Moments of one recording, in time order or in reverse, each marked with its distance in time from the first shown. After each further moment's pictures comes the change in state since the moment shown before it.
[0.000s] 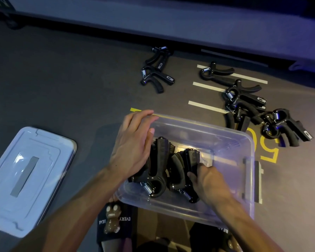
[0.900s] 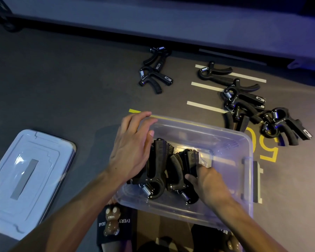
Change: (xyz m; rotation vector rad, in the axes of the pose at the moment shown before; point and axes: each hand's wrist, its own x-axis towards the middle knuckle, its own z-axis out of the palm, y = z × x) left_hand 0.001 -0.001 0.004 0.058 -0.010 -0.006; right_hand 0.002 0.001 -0.006 0.097 -0.045 0.017
